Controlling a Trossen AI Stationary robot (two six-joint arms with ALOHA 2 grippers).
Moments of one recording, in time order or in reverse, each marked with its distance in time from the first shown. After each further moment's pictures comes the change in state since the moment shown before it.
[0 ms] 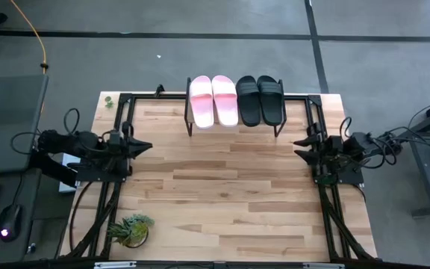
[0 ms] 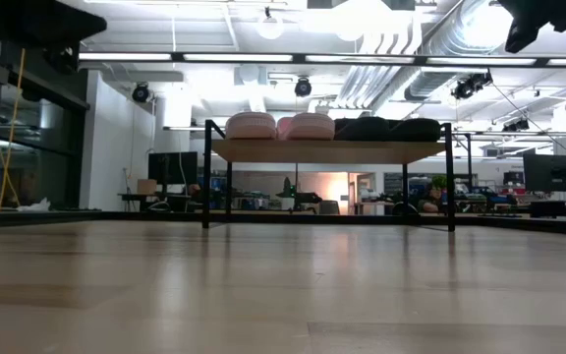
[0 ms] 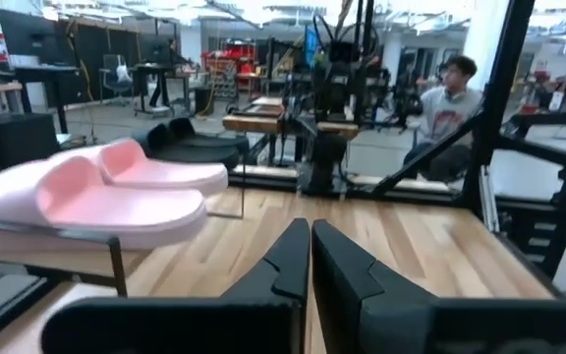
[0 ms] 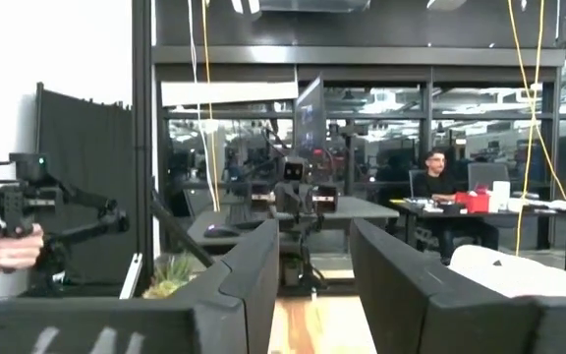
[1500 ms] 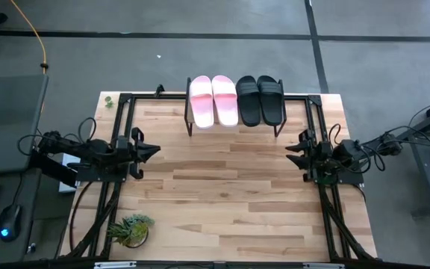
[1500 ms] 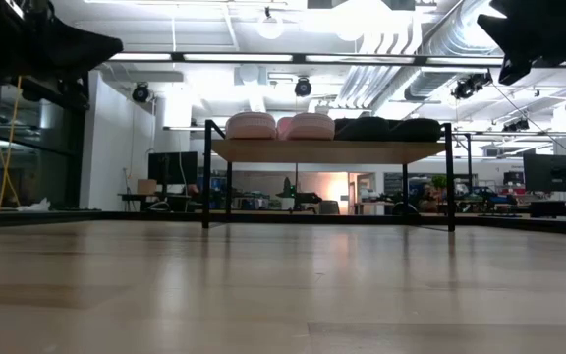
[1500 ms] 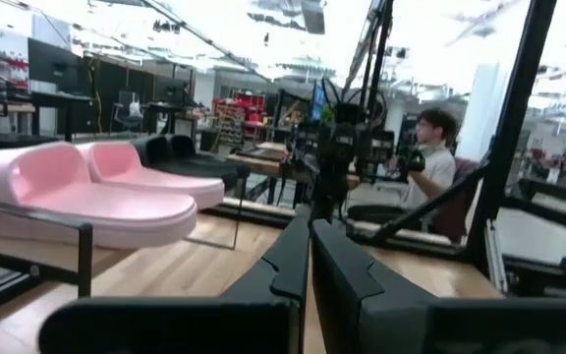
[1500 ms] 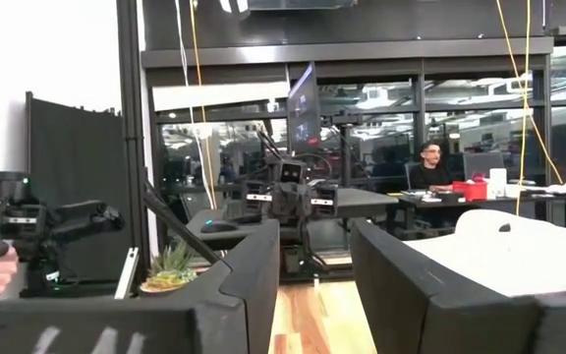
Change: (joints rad) left arm 0.000 0.000 -0.291 0.472 -0.030 -0.016; right arm 0.000 0.001 -0.198 0.207 0.026 0.039
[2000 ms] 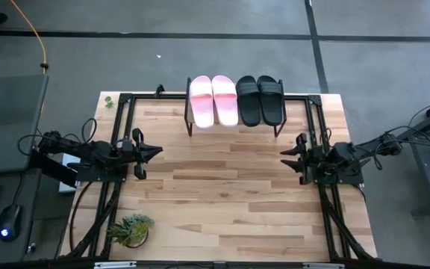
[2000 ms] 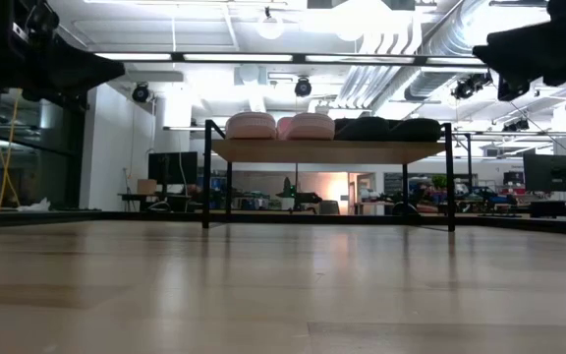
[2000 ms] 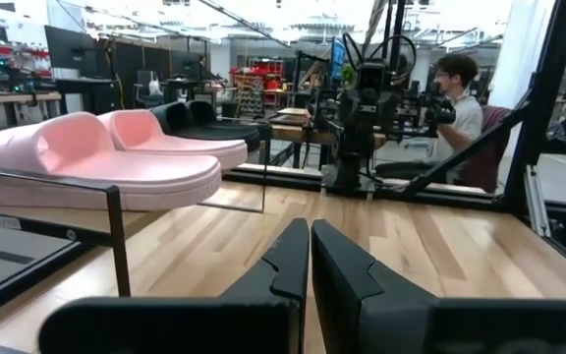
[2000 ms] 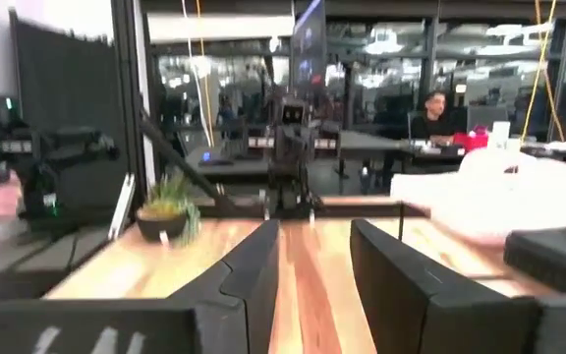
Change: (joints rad) left arm 0.000 0.000 0.000 -0.122 -0.044 0.045; right arm 0.000 0.000 0.000 -0.173 0.000 0.006
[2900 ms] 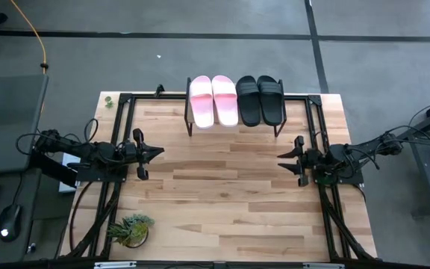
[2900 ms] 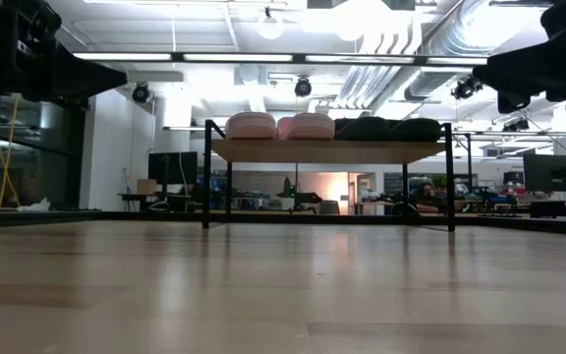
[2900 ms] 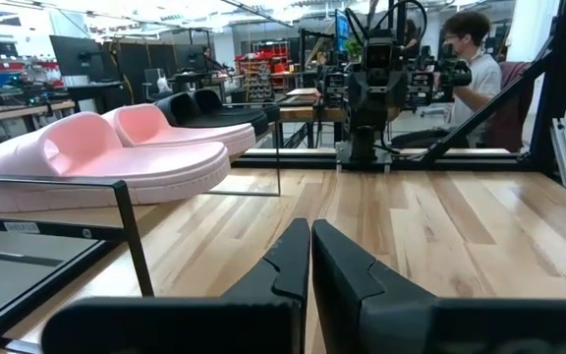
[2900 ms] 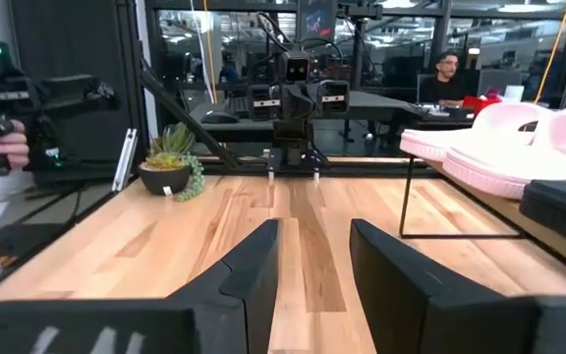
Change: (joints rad) left arm -0.001 0.058 0.000 0.001 -0.019 0.090; right arm 0.000 0.012 0.001 -0.122 -0.008 0.019
